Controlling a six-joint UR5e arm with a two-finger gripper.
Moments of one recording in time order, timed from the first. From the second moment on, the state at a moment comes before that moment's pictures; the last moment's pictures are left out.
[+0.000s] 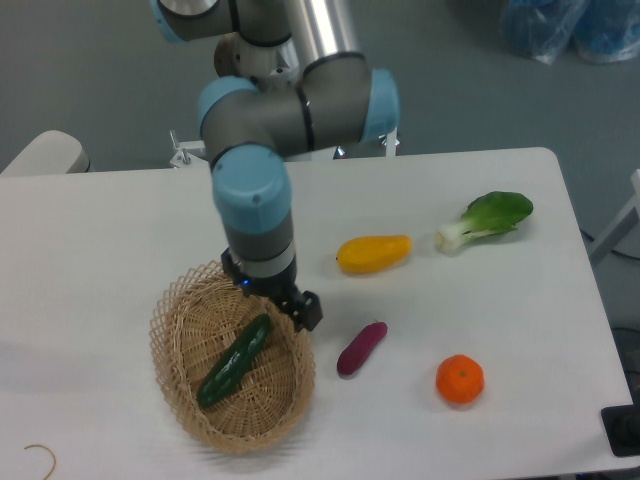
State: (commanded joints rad) arm 2.21 -2.00 -1.58 -1.12 1.59 0.84
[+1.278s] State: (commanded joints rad) arm 2.14 -2.13 -1.64 -0.87 1.59 0.63
